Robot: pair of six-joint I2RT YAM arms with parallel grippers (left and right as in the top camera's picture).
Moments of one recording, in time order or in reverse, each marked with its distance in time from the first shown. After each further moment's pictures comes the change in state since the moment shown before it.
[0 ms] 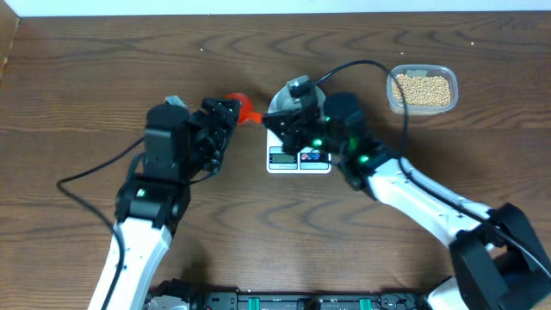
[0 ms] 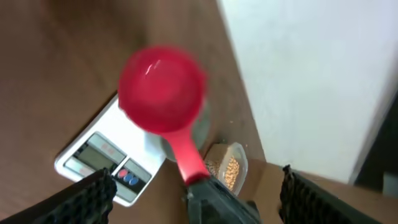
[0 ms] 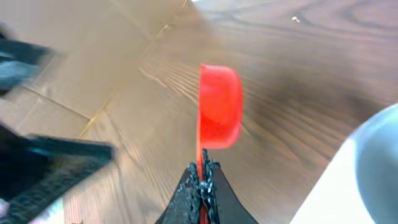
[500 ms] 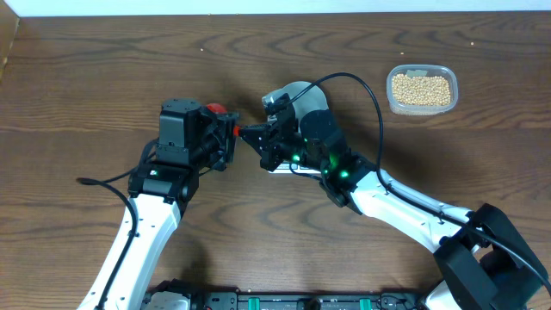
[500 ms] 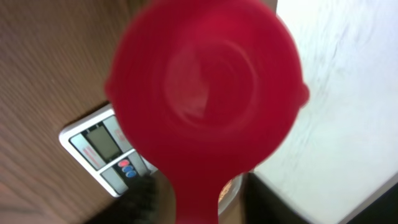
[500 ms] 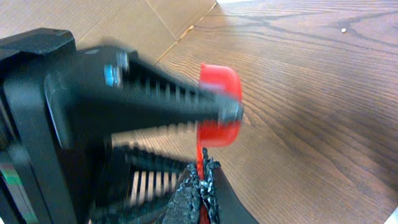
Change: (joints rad) left arm 0.000 0.153 0.000 -0.018 -0.009 -0.332; right arm 0.153 0.037 -0.020 0.162 0.093 -0.010
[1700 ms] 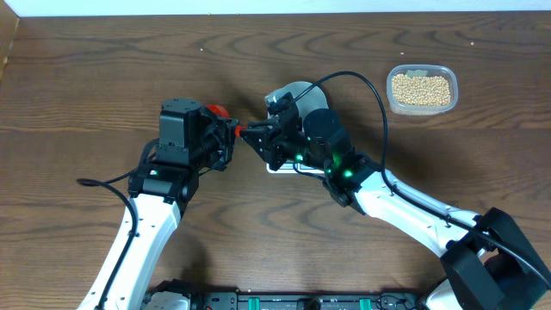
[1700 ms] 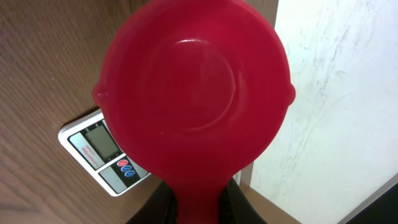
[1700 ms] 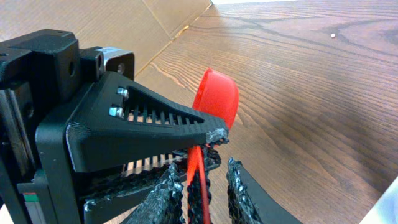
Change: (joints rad) left arm 0.000 0.000 0.000 -0.001 -0.006 -0.020; right arm -0.009 -0.026 -0.002 -0.038 0.006 -0.043
